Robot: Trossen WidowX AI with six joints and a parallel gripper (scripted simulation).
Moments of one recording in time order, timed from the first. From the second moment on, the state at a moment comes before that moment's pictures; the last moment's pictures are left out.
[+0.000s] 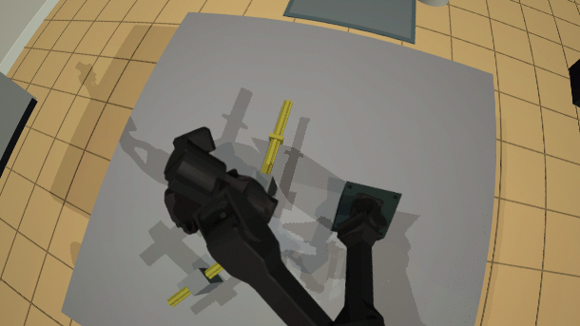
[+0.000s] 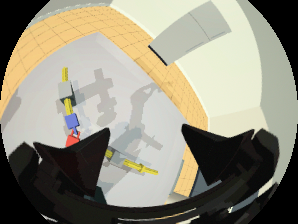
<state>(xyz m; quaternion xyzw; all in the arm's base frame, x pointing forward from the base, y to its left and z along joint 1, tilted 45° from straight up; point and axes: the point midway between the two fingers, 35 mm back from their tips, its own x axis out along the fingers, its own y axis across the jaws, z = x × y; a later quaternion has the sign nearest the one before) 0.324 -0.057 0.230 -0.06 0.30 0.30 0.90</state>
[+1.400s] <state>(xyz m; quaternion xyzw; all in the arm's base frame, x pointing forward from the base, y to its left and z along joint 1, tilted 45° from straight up) 0.142 0.068 0.163 0.21 0.62 0.33 0.68</state>
